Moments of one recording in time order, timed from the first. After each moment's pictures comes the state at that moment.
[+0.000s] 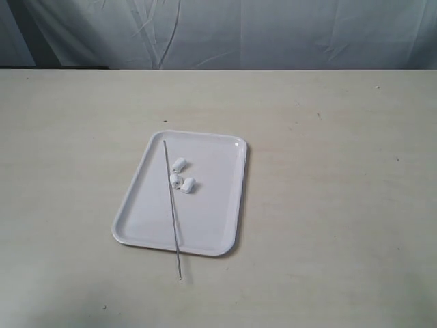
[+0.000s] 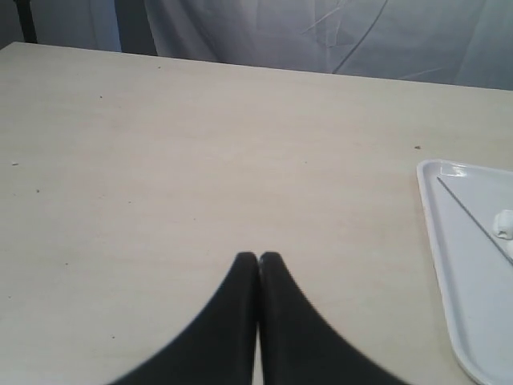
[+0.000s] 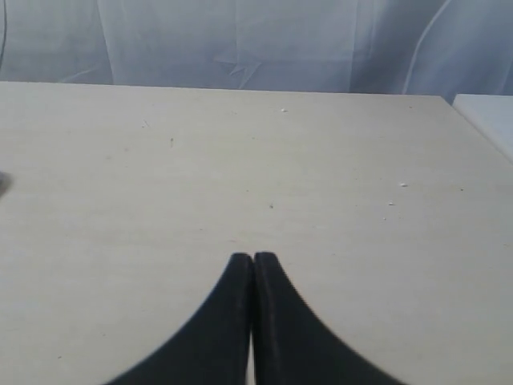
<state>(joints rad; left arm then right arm) 0.02 0.19 0.00 -0.08 0.21 -0.02 0.00 0.01 0.00 -0.08 0.36 0.05</state>
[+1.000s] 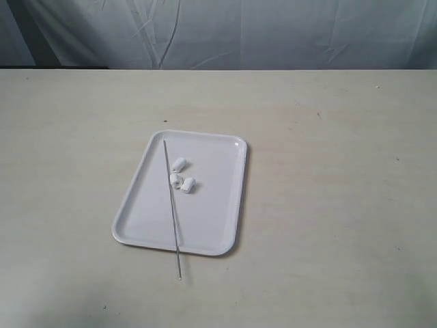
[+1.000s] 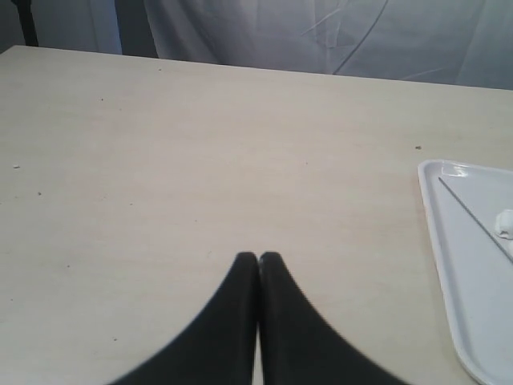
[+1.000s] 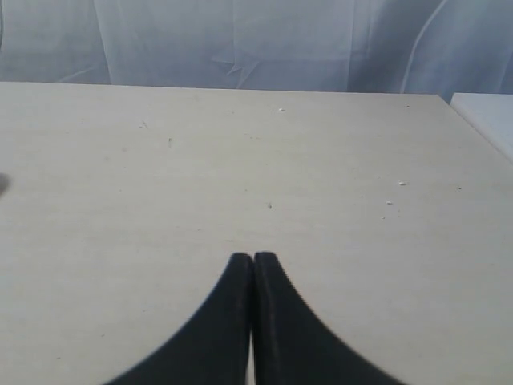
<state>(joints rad) 0.02 0.19 0.00 -0.07 0.21 -0.02 0.00 0.01 0.00 -0.10 0.37 0.06</state>
